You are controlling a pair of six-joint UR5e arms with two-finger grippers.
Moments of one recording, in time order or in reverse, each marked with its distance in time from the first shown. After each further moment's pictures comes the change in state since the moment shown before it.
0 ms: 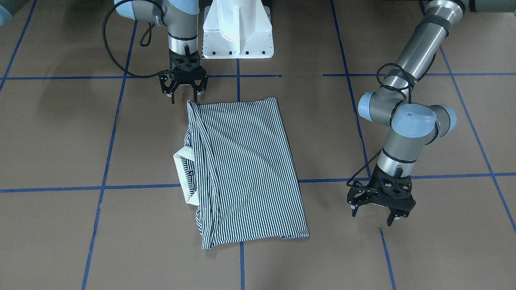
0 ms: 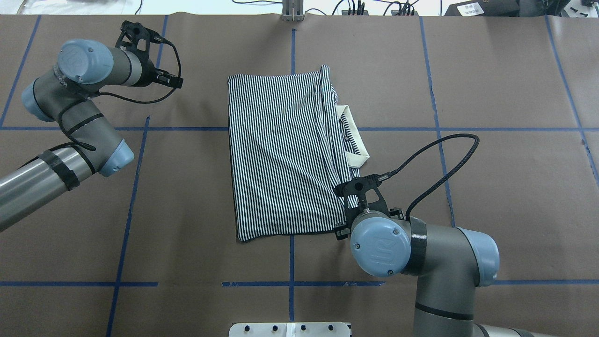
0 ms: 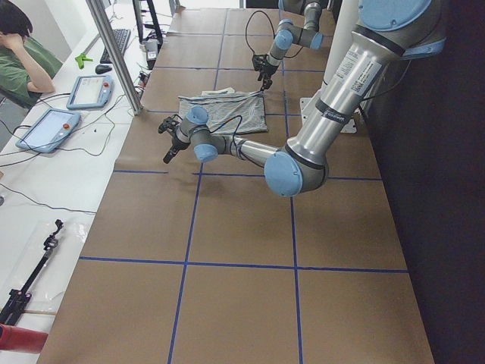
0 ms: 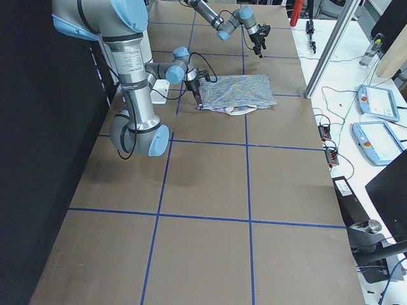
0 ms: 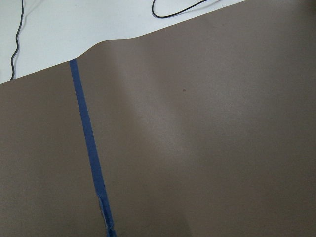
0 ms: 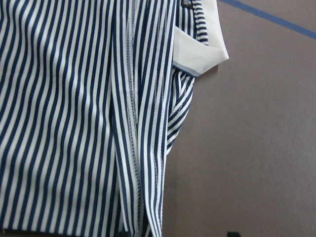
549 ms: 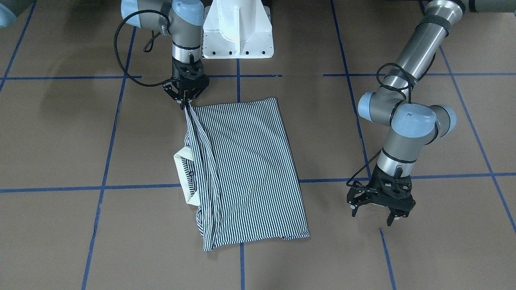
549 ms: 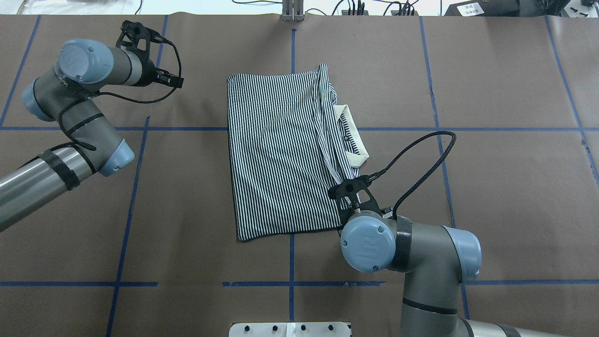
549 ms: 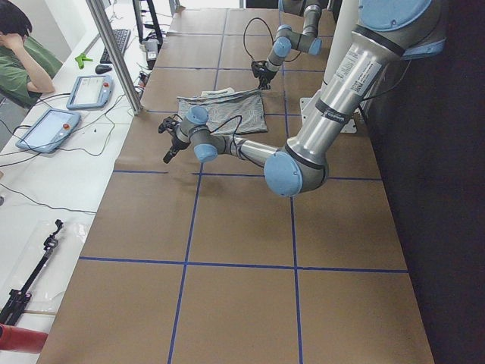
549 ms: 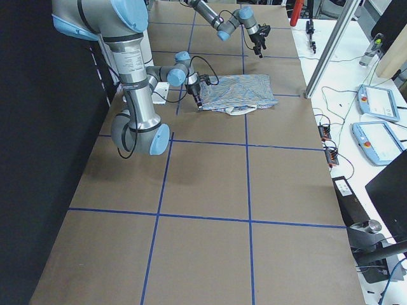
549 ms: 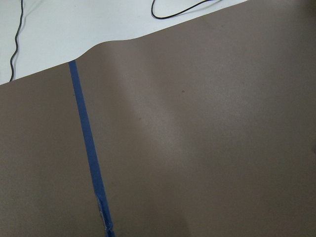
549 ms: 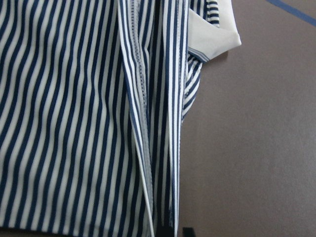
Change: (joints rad) left arm 0.000 -0.001 0.000 0.000 0.000 0.000; right arm -0.024 0.000 -0.062 -0.003 -0.006 -0.023
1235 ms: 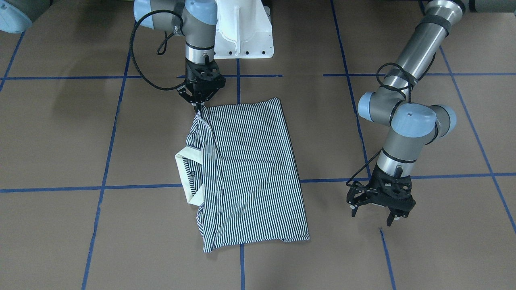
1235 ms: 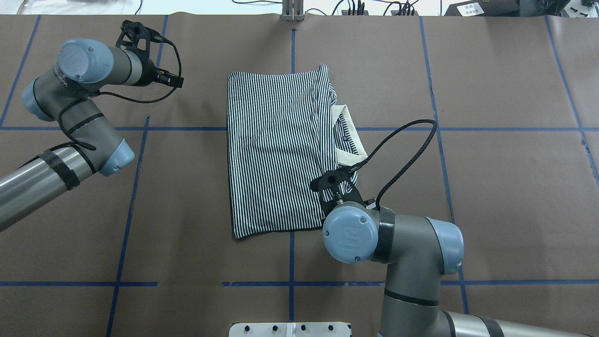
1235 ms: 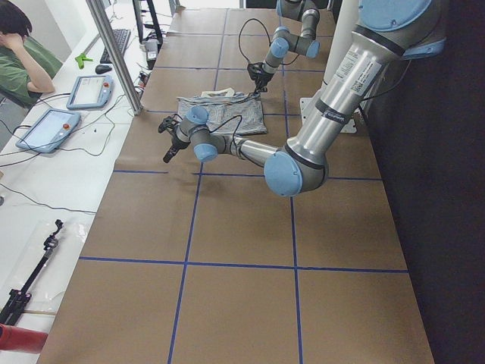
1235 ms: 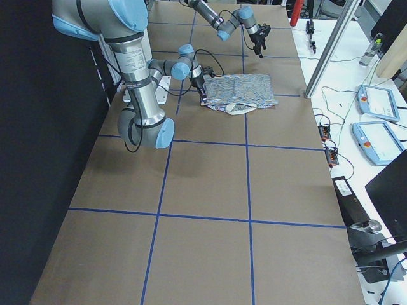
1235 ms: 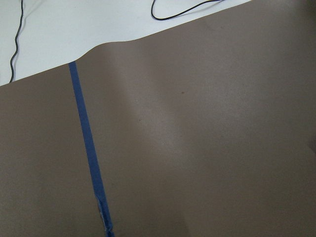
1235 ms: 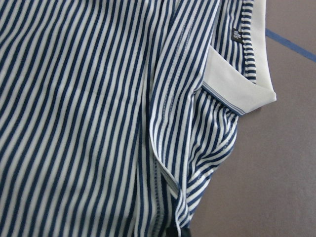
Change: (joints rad) left arm 0.000 -0.001 -0.001 -0.001 0.000 0.000; right arm 0.032 0.084 -0.043 -0.001 0.003 -0.103
